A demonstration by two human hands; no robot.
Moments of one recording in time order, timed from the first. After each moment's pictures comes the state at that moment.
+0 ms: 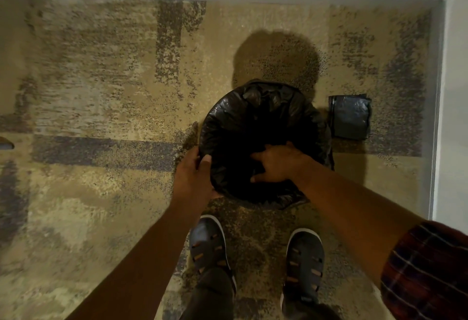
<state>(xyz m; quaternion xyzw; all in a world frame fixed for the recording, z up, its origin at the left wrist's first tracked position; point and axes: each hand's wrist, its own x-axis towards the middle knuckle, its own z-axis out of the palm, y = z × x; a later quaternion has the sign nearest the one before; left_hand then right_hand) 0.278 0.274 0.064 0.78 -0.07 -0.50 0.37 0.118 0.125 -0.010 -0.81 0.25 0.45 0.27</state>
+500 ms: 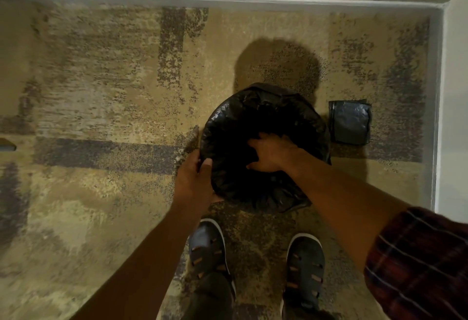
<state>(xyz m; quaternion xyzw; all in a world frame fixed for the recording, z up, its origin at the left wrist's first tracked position) 0.276 0.271 0.073 0.78 -0.07 -0.51 0.36 0.138 0.105 -0.022 -0.82 0.31 0.39 0.29</state>
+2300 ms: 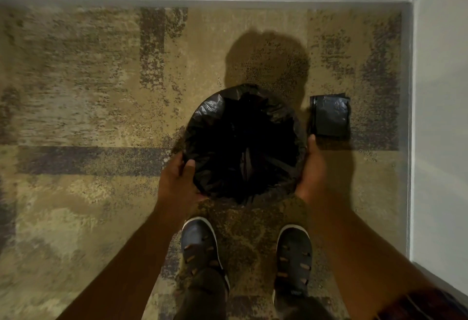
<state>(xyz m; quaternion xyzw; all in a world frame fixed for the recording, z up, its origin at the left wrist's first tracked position) 0.278 0.277 0.065 0.78 -0.06 -0.51 0.37 0.029 0.151 0.013 -0.07 0.67 -0.26 0.69</state>
